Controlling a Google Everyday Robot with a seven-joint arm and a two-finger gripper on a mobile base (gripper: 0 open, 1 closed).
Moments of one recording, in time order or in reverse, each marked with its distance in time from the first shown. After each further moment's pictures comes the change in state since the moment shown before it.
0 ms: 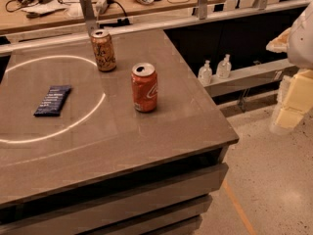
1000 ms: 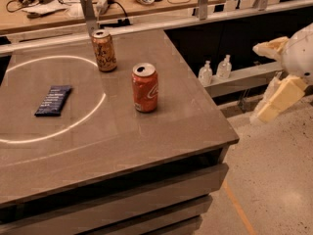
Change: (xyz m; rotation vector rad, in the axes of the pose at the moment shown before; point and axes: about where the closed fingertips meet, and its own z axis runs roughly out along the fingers) arm -0.017 -0.034 0.043 0.006 -0.408 0.014
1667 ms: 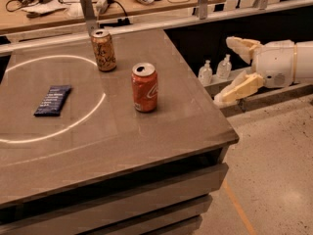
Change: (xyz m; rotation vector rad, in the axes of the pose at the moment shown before) arm -0.041 -0.049 0.059 0.031 -0.578 0.030
